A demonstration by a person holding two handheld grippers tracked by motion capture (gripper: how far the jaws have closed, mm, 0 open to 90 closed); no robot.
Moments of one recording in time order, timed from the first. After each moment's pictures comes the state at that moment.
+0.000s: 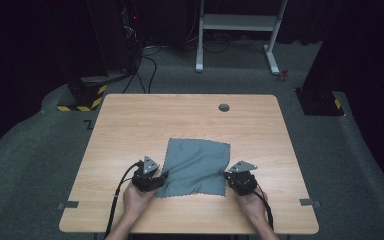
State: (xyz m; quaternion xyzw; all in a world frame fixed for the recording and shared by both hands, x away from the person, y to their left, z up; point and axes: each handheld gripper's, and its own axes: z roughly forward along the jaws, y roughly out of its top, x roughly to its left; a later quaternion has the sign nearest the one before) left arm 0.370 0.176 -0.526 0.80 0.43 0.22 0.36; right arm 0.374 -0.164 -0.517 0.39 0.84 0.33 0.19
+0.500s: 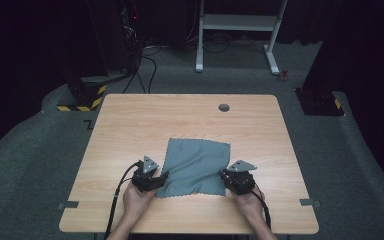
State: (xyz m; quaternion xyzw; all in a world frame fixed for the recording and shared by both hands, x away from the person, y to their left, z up) left arm 0.370 0.176 -0.526 0.80 0.44 0.22 0.36; right arm 0.377 -0.152 -0.514 0.39 0.83 0.35 0.19
